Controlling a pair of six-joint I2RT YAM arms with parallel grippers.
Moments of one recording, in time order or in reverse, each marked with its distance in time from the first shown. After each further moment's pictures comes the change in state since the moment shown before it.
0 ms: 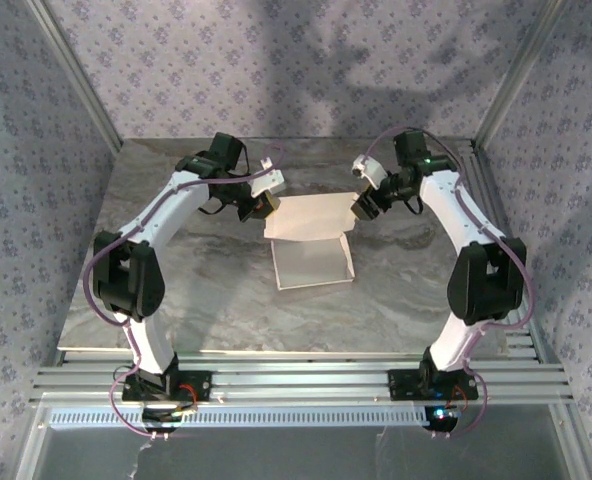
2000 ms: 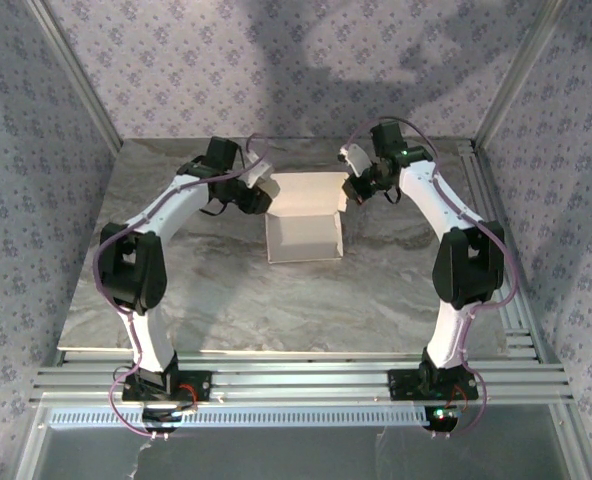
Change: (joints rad) left arm 0.059 0.049 -0.095 0.242 -0.142 -0.440; right arm 0.082 0.137 0.148 0.060 0.132 0.283
